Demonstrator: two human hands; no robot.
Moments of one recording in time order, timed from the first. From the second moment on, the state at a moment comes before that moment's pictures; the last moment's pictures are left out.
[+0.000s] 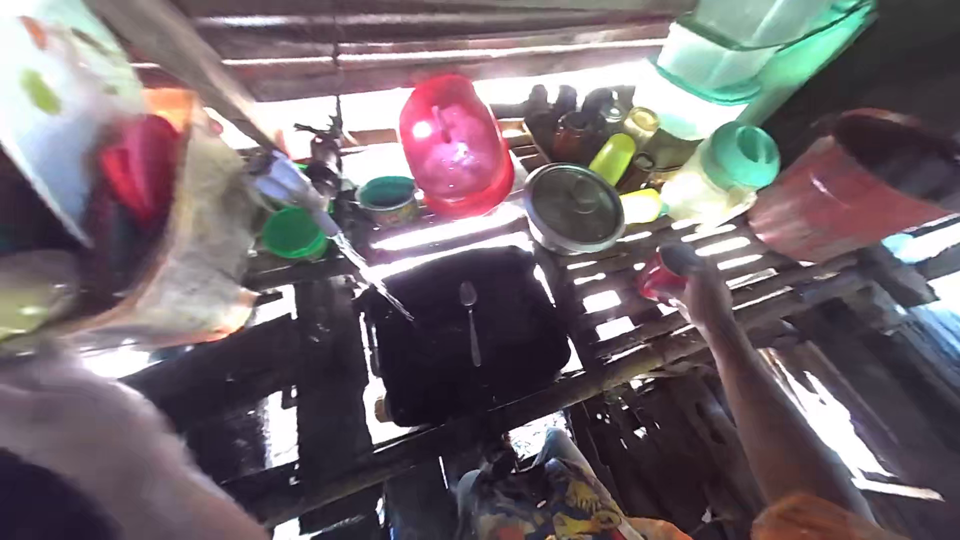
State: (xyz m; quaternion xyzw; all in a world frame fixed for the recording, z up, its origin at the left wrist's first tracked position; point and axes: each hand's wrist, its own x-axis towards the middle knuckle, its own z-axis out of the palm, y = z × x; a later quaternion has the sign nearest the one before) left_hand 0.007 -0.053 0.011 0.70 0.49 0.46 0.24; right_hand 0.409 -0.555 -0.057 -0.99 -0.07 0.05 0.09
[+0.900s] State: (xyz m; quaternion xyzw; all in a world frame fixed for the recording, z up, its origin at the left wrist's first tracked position) left_hand 0.168 -0.144 -0.142 0.52 0.48 0.37 0.60; right_hand 0.239 -0.266 -0.101 -0.61 -0.23 0.46 0.60
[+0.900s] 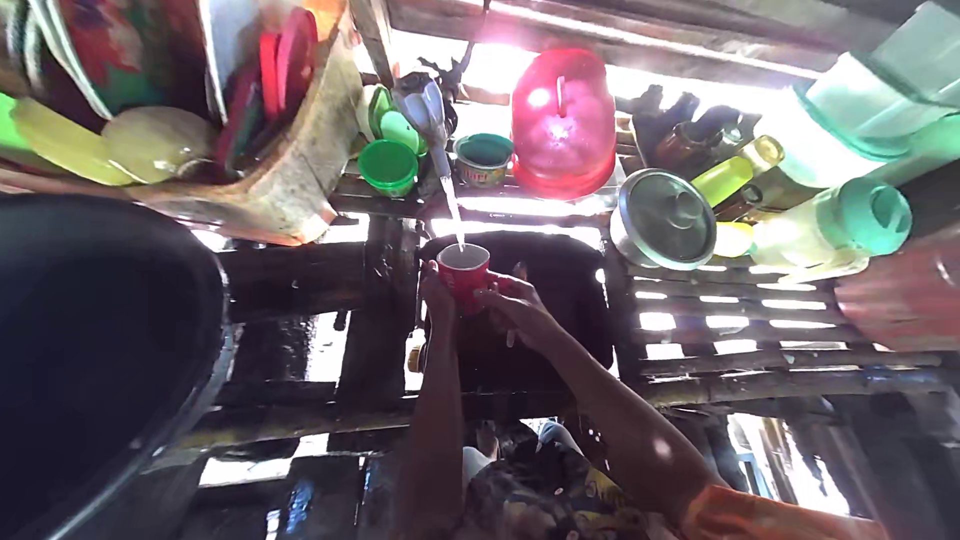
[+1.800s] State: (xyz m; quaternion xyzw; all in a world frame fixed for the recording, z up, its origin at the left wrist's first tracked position) left_hand 0.179 -0.144 -0.145 0.50 0.47 0.20 0.70; right_hand 0.266 -0.254 -0.065 -0.79 -0.57 0.22 0.06
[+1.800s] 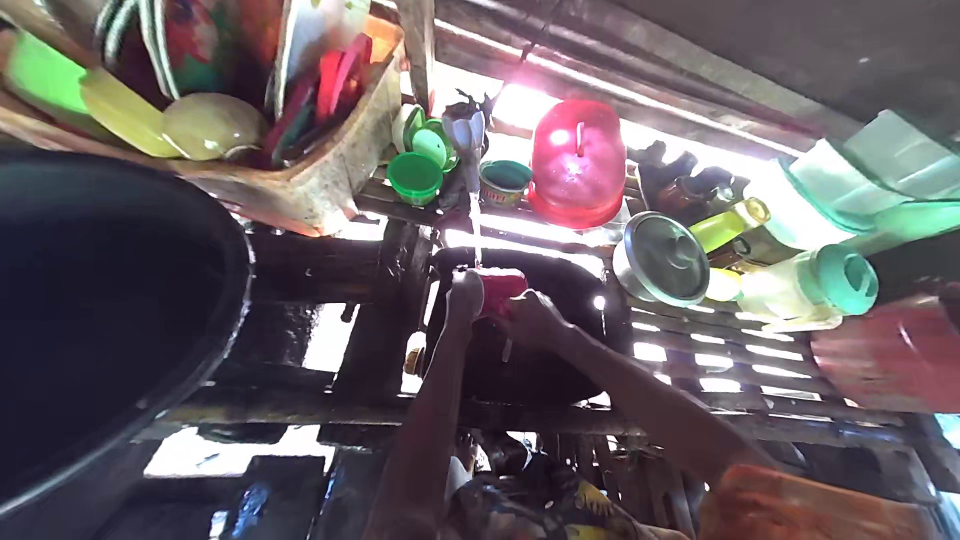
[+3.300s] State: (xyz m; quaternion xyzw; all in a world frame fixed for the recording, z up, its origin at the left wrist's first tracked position) left_hand 0.178 -0.144 -0.170 0.46 0.46 0.29 0.70; right_hand 0.220 -0.259 -0.169 -0.61 -0.22 0.42 0.63
